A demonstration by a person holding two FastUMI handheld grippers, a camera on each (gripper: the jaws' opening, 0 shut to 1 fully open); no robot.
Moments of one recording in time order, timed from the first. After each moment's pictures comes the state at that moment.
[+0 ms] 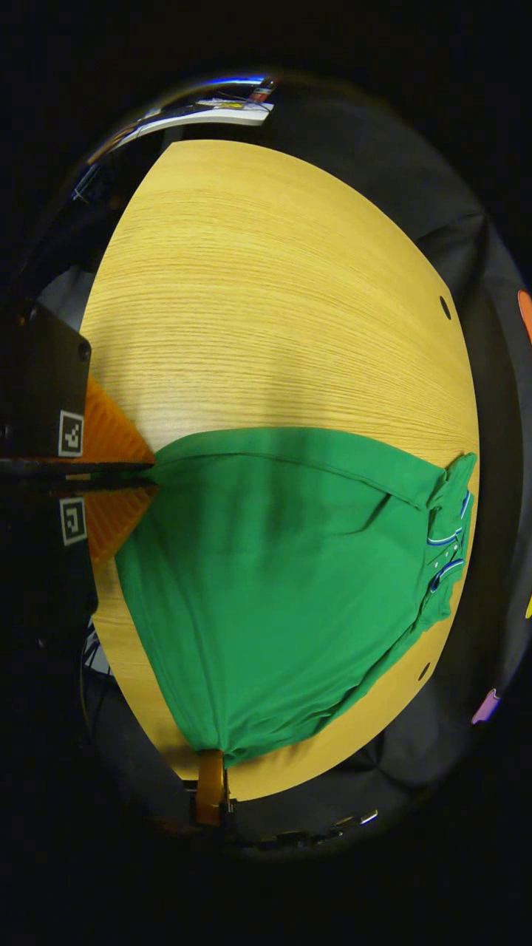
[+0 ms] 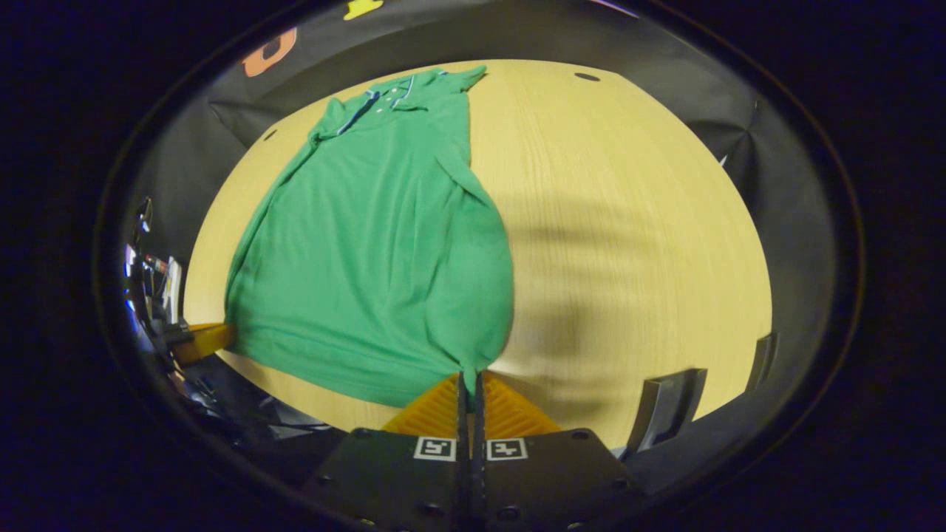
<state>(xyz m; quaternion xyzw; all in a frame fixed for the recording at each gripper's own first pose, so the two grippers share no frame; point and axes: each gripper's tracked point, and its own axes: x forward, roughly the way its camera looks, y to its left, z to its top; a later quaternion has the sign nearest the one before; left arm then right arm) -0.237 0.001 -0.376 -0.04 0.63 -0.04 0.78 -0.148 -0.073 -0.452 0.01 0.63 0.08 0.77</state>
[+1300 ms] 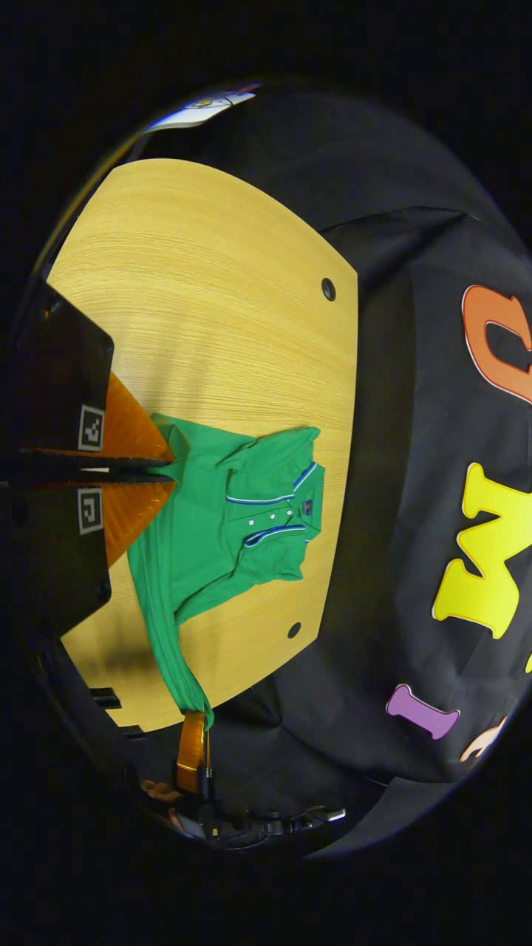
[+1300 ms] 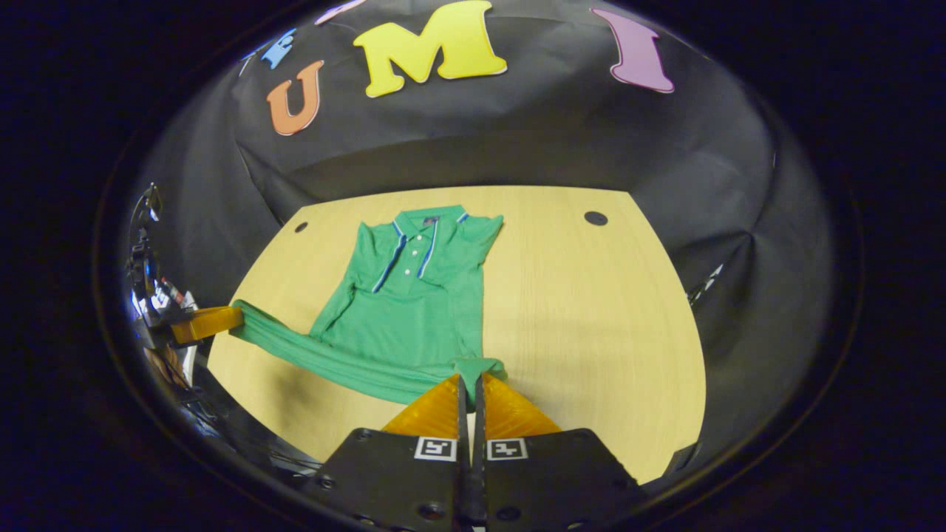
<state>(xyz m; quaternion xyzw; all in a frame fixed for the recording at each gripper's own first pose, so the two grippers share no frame) -0.029 -0.006 -0.235 -0.07 0.43 -0.09 0.89 0.028 -0.054 -0.293 0.01 0.45 0.11 0.88</state>
